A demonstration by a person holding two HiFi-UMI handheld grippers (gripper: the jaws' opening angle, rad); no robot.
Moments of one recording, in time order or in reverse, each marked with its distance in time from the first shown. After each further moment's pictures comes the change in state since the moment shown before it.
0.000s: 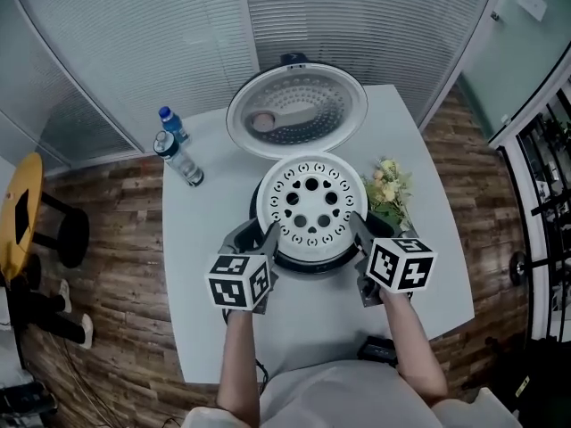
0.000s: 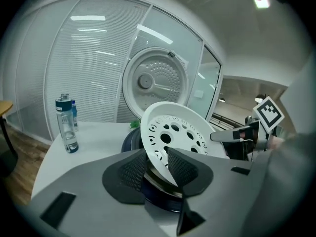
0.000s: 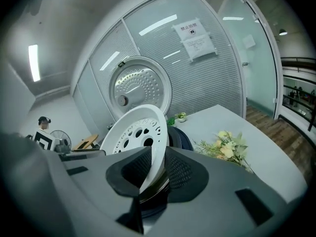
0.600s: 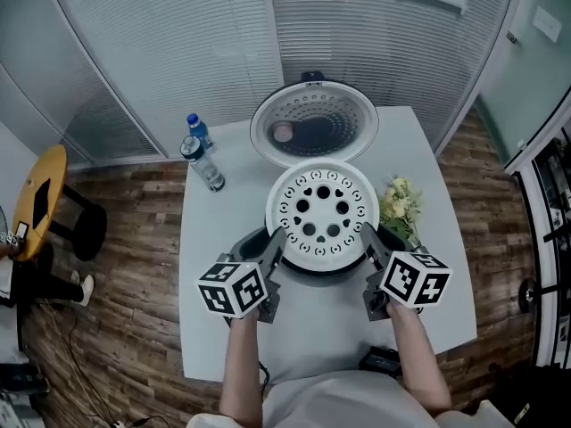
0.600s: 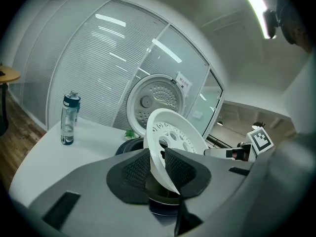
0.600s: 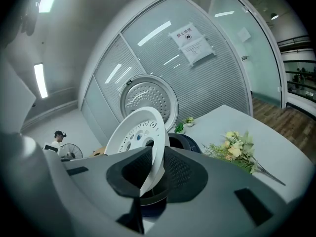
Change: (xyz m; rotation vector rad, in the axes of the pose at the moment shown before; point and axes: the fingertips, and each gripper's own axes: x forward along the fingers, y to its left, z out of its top) left arm -0.045 -0.019 0.029 -0.195 -0.156 -0.079; right arm -0.036 0.019 0.021 0.088 -0.073 0.113
